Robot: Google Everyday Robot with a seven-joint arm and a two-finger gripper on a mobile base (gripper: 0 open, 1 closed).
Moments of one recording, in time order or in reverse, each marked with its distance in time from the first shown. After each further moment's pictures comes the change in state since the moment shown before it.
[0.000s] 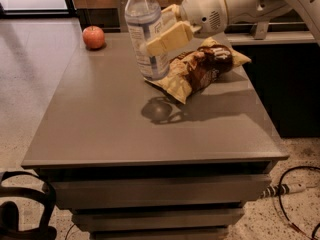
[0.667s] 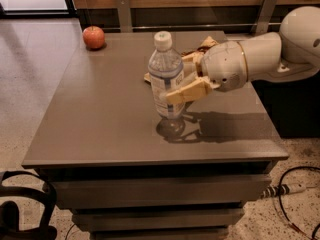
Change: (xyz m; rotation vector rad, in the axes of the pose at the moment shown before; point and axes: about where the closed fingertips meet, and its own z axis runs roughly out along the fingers) arm 0.078 0.062 -0.001 0.080 -0.046 -0.030
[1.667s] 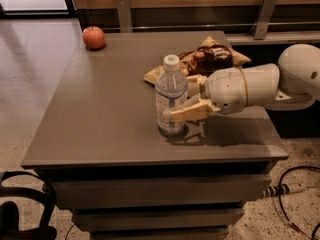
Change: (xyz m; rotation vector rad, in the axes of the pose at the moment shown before) arm 0.042 0.014 0.003 0.040 -0.073 0.007
